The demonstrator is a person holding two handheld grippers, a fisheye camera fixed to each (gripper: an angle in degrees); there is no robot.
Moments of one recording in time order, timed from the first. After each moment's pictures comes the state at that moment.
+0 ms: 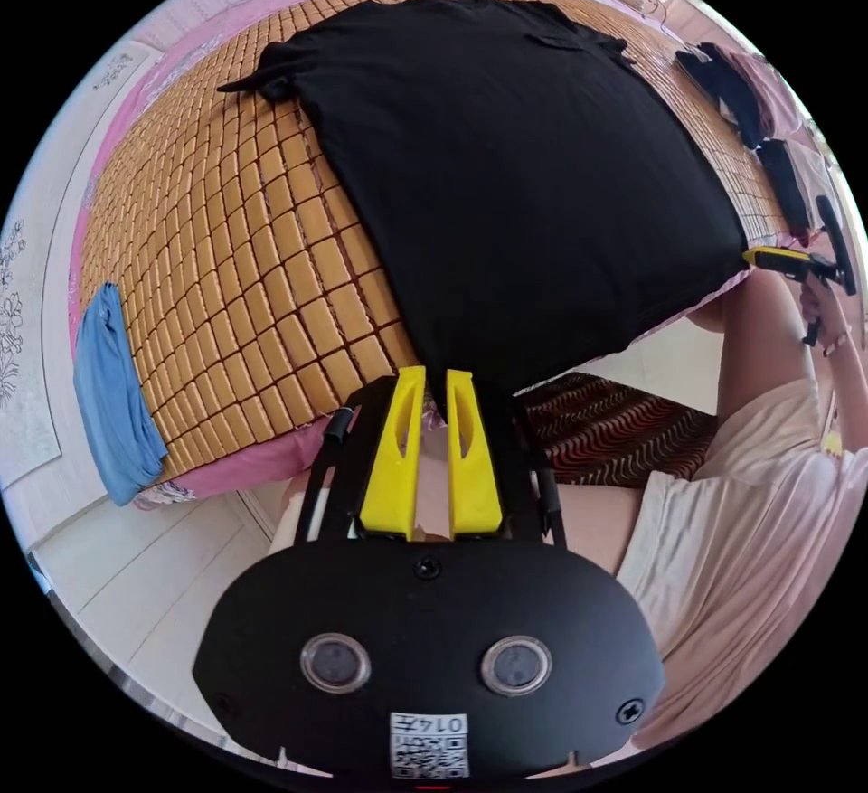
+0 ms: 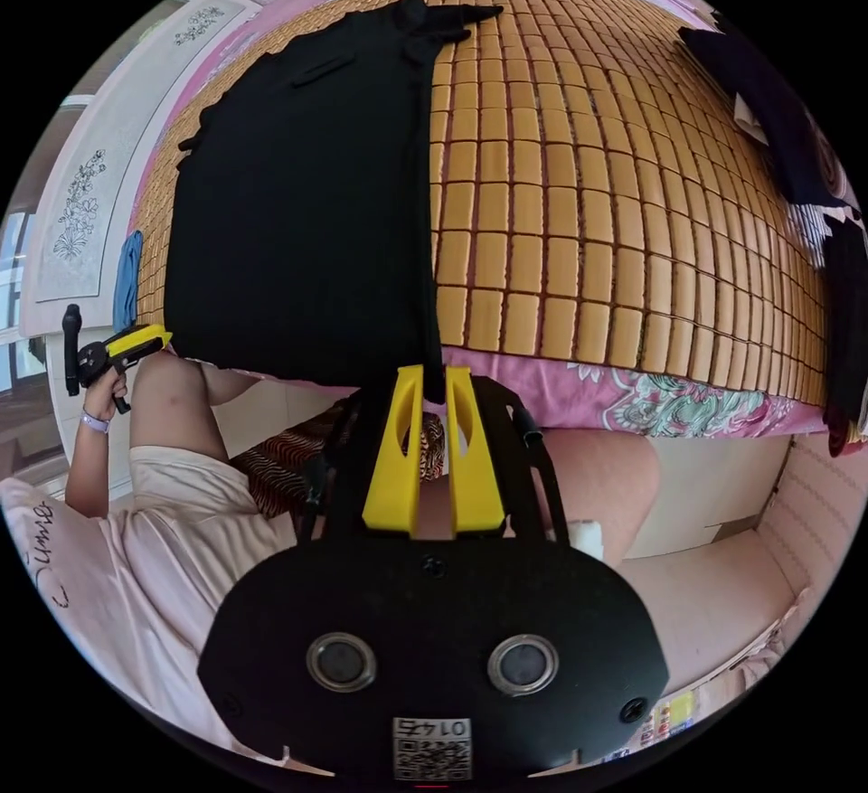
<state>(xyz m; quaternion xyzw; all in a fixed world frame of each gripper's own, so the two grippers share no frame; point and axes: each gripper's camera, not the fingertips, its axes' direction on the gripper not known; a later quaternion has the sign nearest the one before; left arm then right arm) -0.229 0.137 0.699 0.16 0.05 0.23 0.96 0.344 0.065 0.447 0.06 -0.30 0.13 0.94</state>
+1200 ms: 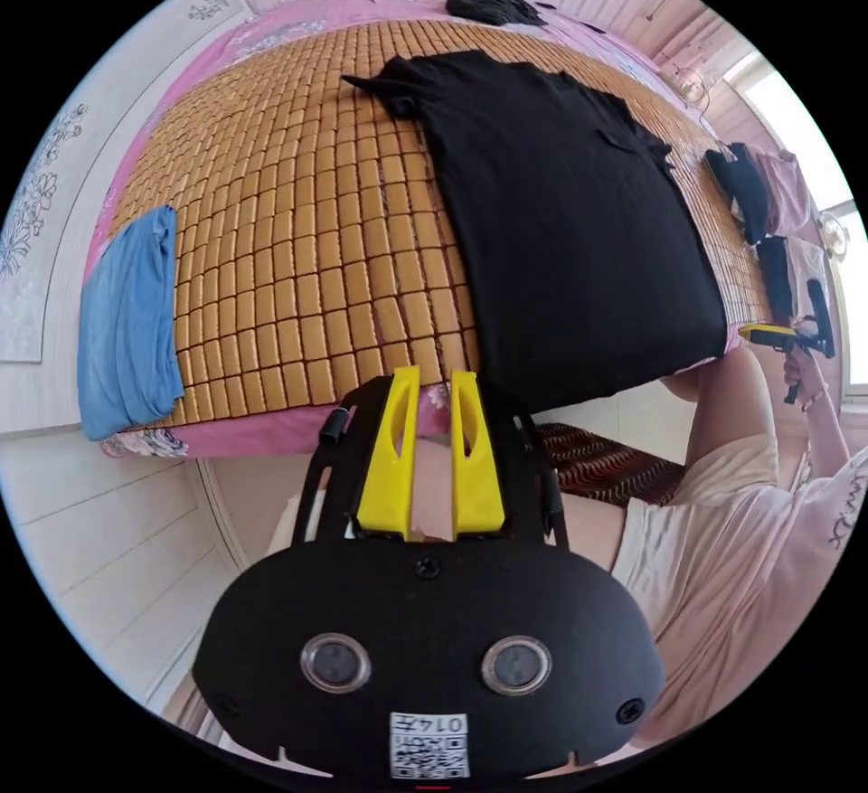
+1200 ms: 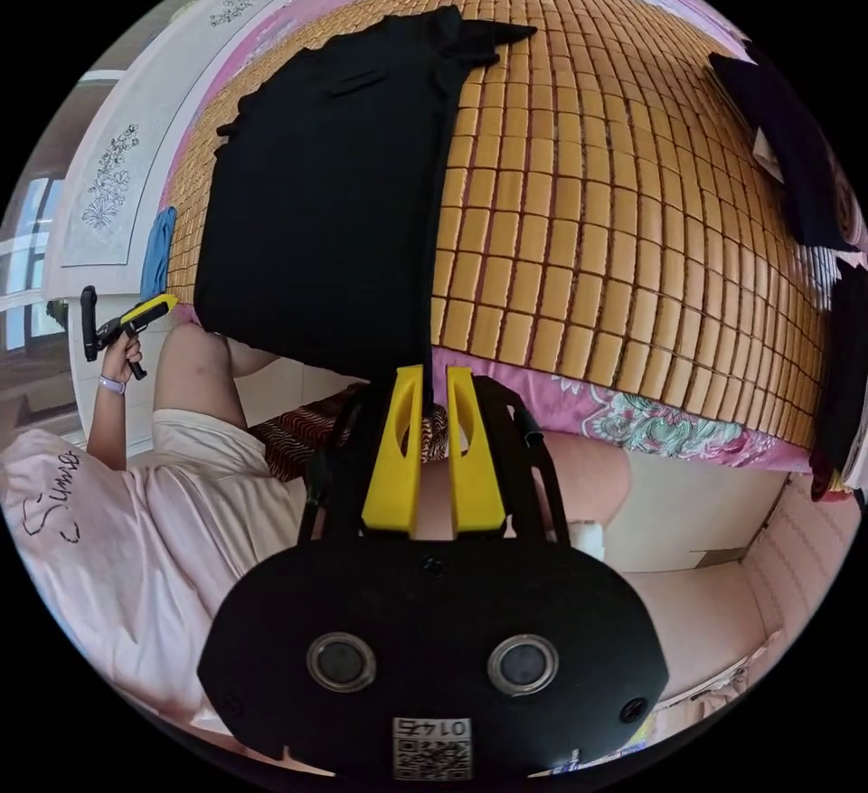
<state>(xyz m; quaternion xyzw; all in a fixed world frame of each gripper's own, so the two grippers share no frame) -0.340 0.152 0.704 0.23 0.15 0.11 0.95 0.311 0.035 0.505 0.08 -0.32 0.07 0.94</state>
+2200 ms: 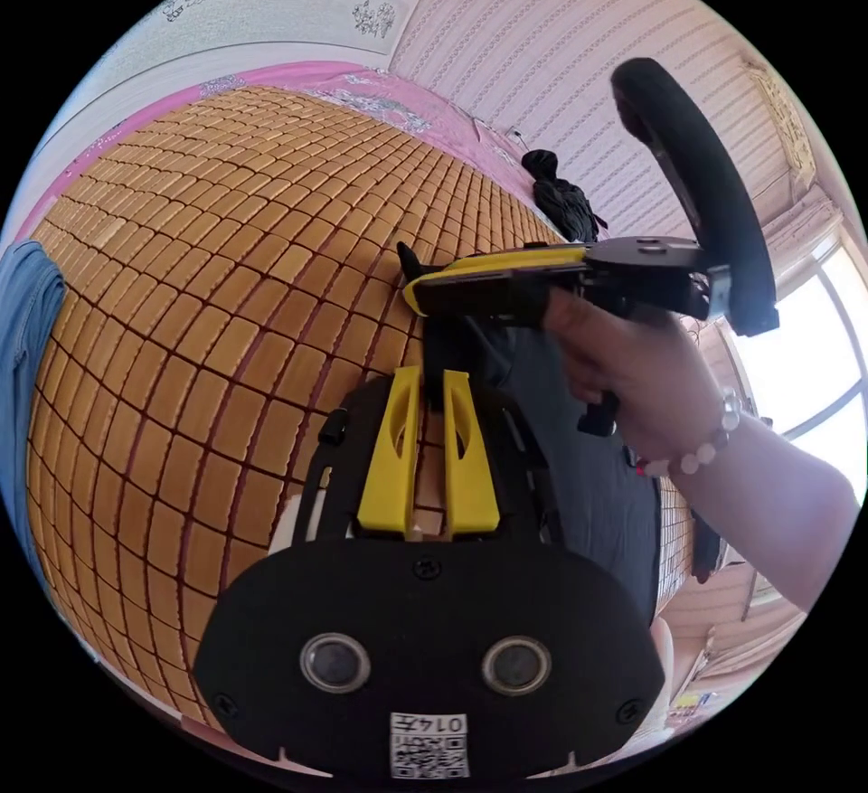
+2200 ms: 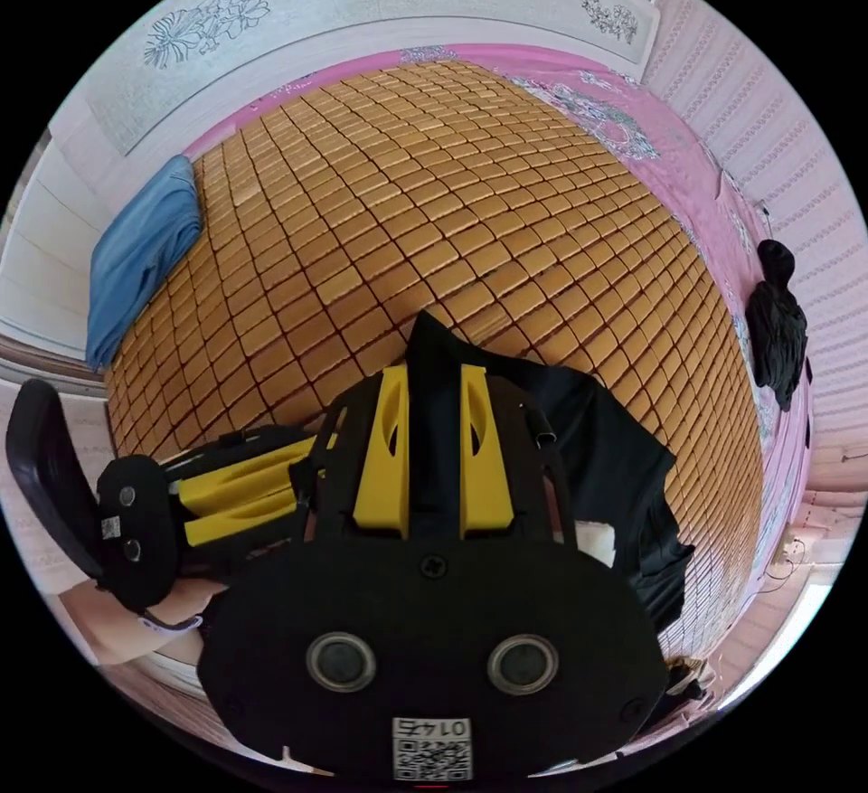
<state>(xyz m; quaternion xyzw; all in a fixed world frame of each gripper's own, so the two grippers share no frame) -0.371 -0.052 0.724 0.39 0.34 -0.07 0.85 -0.037 -0.381 0.349 0.23 -0.10 -0.25 0.93</state>
